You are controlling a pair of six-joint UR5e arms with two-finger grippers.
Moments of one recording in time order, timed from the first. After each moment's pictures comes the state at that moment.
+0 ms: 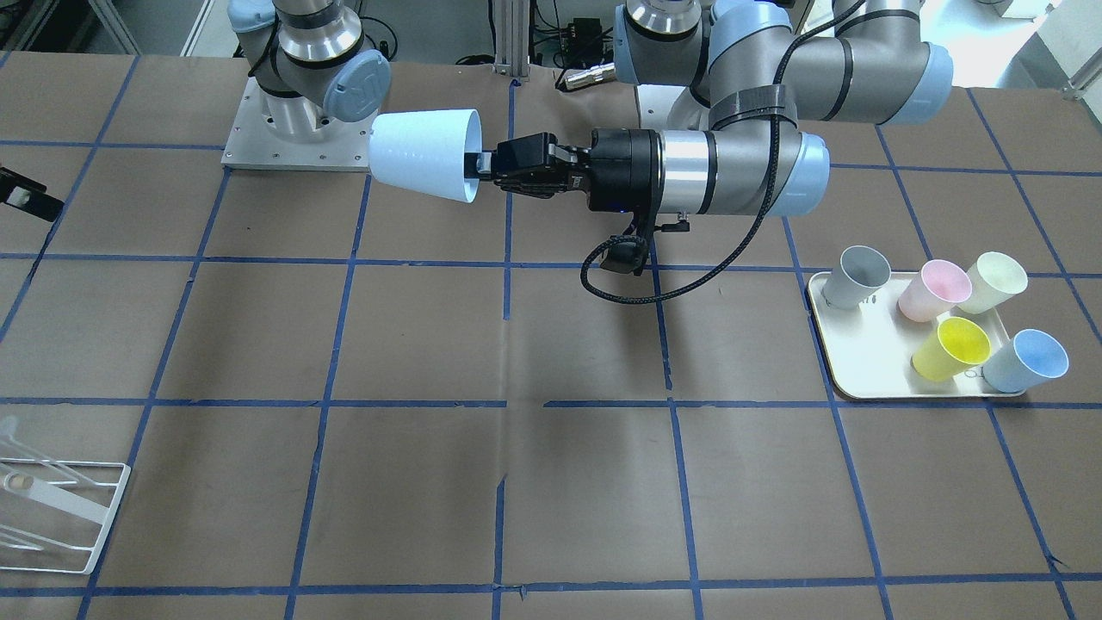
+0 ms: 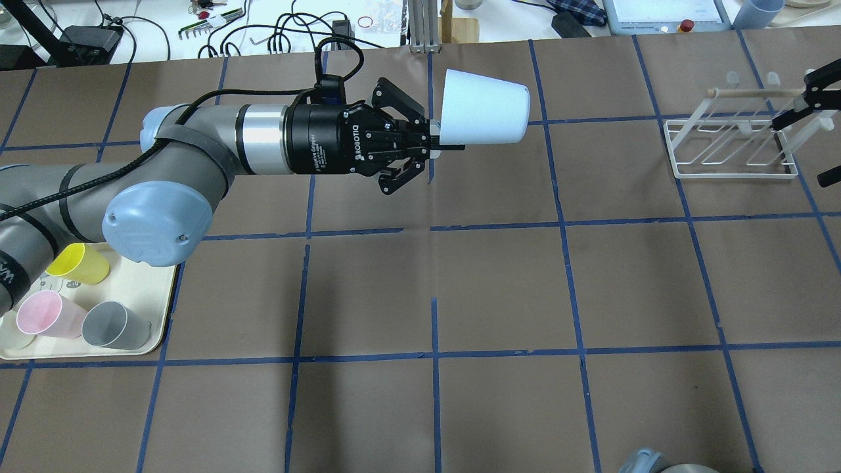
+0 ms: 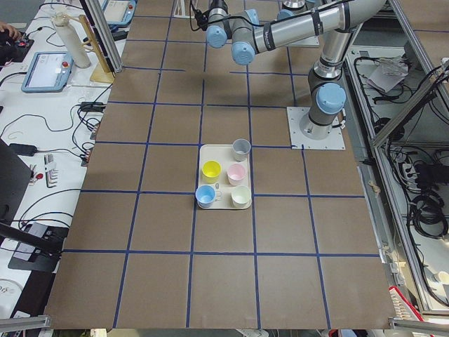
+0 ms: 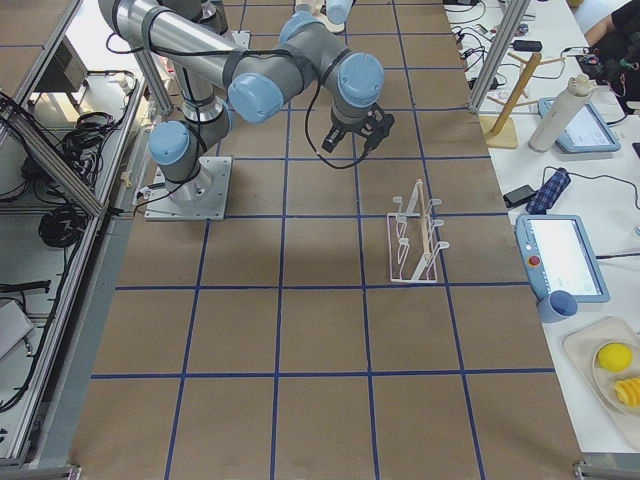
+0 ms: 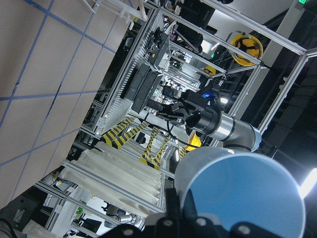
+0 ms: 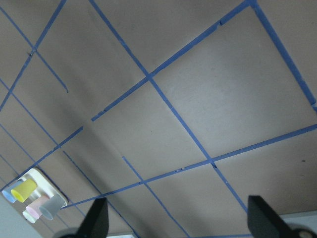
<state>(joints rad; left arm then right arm) -1.59 -1.67 -1.93 -1.47 0.03 -0.14 0.88 -1.47 1.49 -1.08 -1.10 -0.21</state>
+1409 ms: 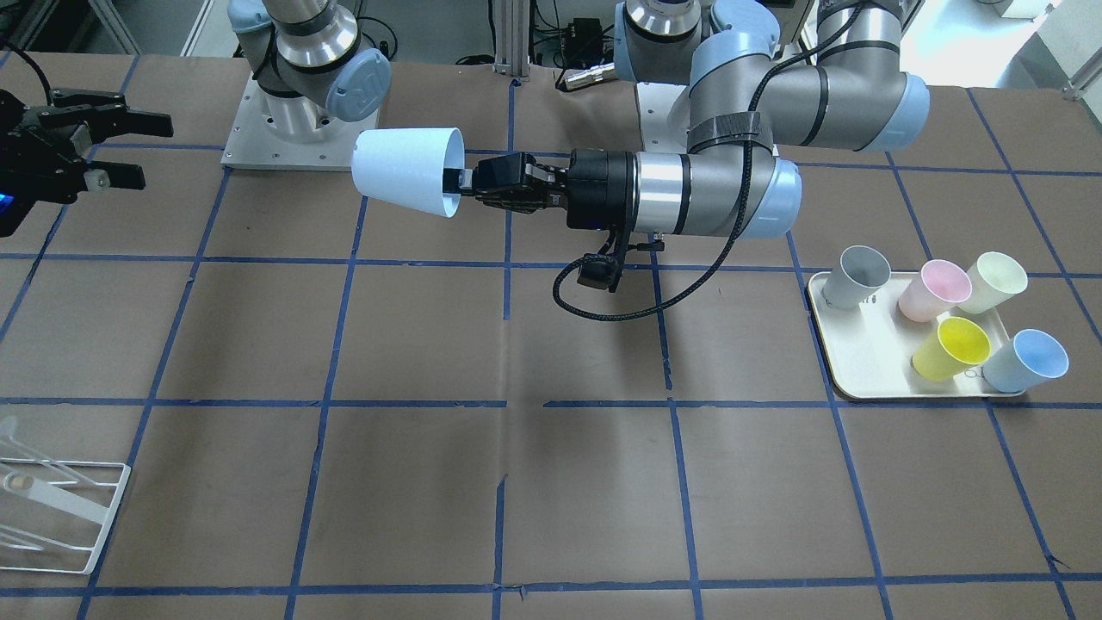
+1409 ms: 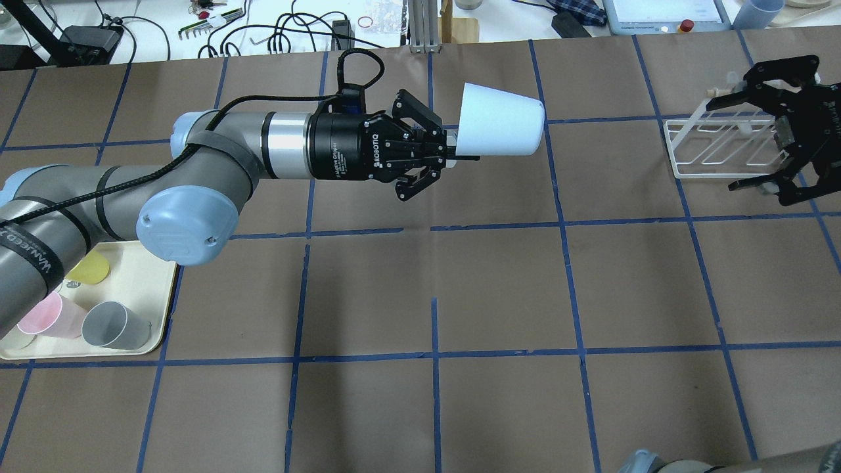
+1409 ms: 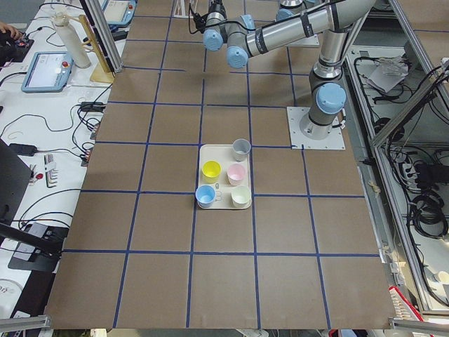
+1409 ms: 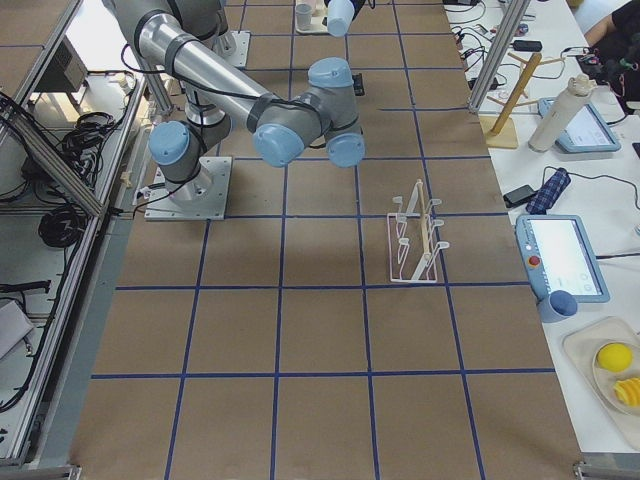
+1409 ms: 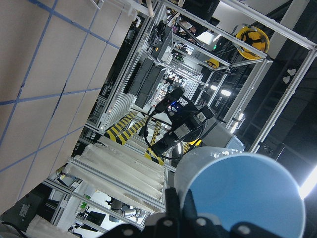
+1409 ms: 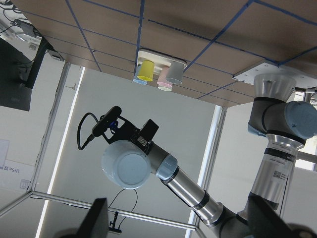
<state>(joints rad) -1.63 -1.71 -1.93 -1.42 0.03 -0.14 0.92 -1.38 1.52 -0.44 -0.75 -0.02</state>
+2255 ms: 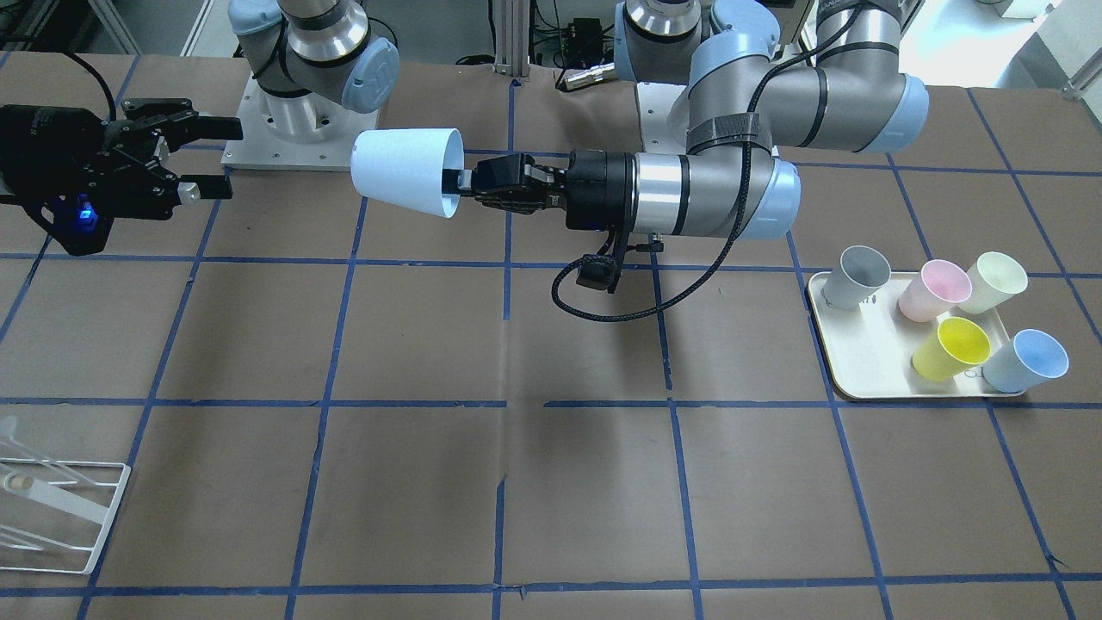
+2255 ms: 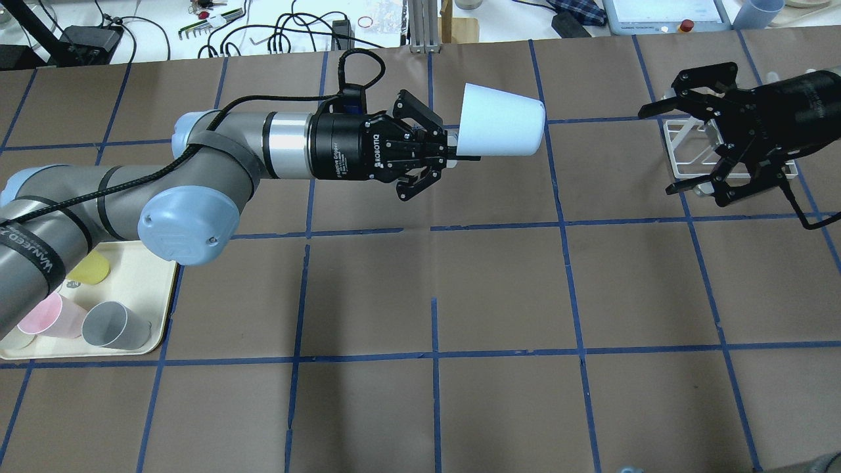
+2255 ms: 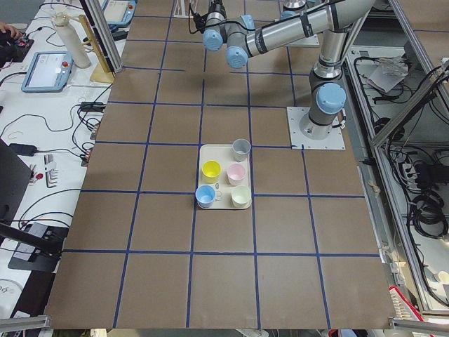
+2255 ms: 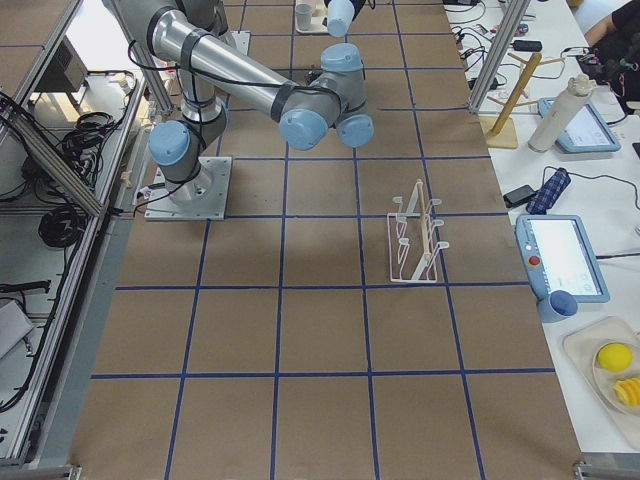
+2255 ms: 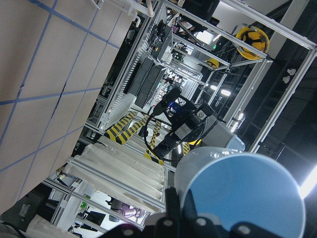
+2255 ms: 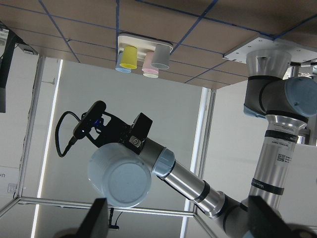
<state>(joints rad) -1.63 -1.71 -1.93 -1.41 0.03 -0.14 1.06 -1.37 1.55 -0.44 -0.70 0.03</state>
